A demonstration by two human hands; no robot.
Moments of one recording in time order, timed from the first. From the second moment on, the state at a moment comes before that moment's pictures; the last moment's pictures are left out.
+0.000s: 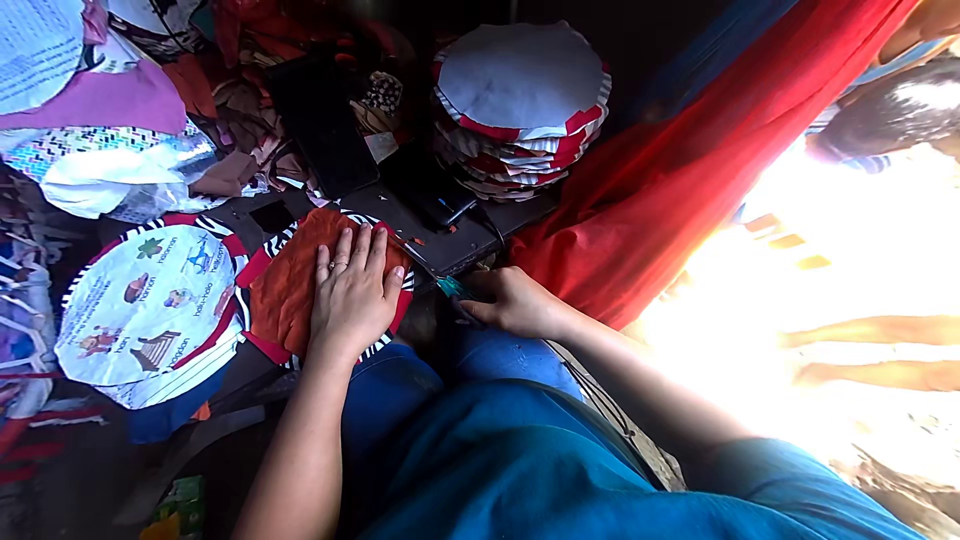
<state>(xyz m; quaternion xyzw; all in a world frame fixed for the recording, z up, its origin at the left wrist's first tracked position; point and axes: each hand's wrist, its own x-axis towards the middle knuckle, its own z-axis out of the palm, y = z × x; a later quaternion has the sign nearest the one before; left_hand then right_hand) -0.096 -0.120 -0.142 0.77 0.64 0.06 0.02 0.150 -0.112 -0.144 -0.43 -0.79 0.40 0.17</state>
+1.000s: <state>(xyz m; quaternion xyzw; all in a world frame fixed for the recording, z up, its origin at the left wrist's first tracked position) -0.097 -0.121 -0.143 0.77 0.64 0.06 0.02 0.164 -0.100 -0.141 -0.39 -0.81 0.41 0.14</state>
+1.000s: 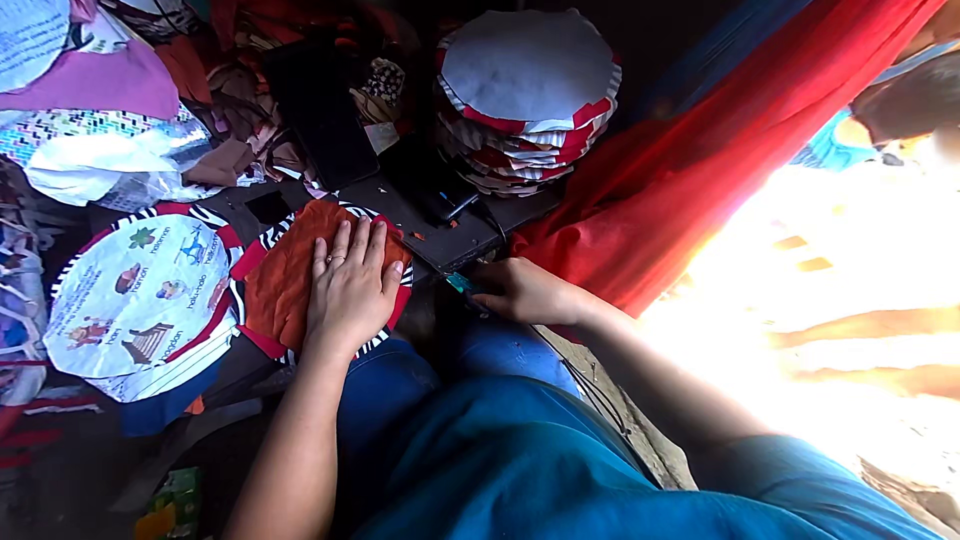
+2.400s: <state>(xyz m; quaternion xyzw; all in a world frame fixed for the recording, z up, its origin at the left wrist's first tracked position) -0.095 -0.119 -0.141 0.76 0.64 0.06 0.03 0.159 -0.097 -0.144 -0.38 -0.76 0.50 0.15</state>
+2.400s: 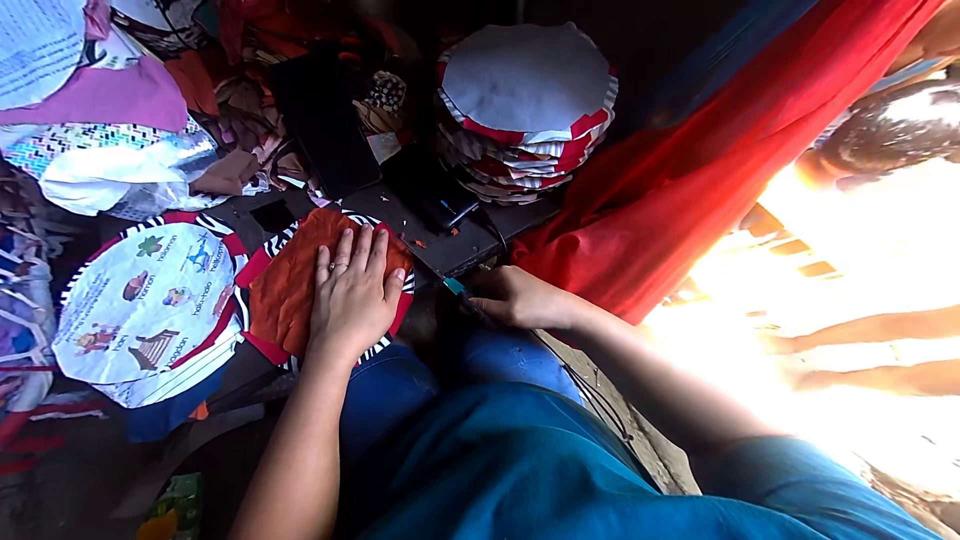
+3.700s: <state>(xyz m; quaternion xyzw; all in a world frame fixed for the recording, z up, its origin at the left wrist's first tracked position) -0.095 -0.121 -0.141 0.76 0.64 0.06 0.02 0.144 -0.108 -0.125 -0.47 -0.85 0.24 0.09</state>
